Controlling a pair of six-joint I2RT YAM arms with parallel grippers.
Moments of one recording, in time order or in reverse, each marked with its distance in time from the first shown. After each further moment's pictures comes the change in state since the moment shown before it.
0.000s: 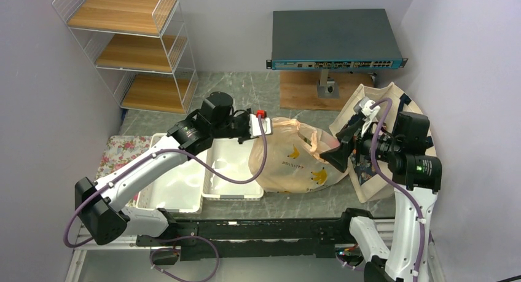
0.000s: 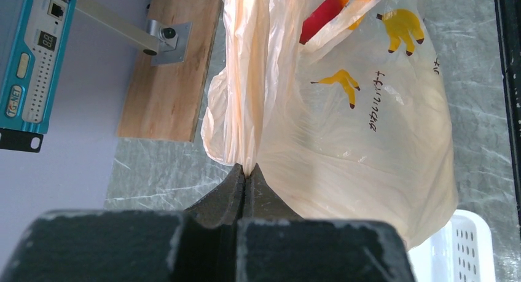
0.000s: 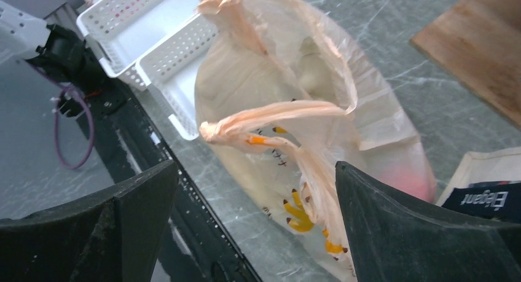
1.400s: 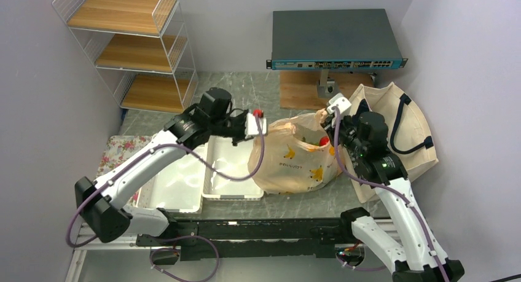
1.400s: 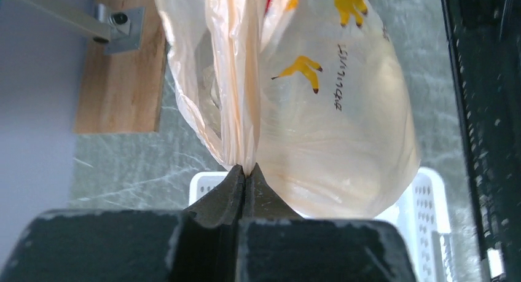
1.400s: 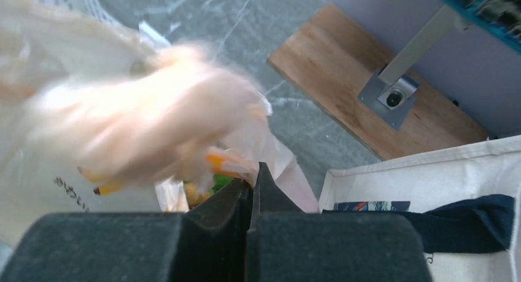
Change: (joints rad) left arm 0.063 0.061 0.105 -0.201 0.132 -0.014; right arm 0.433 -0.023 -0.401 0.699 0.726 0.045
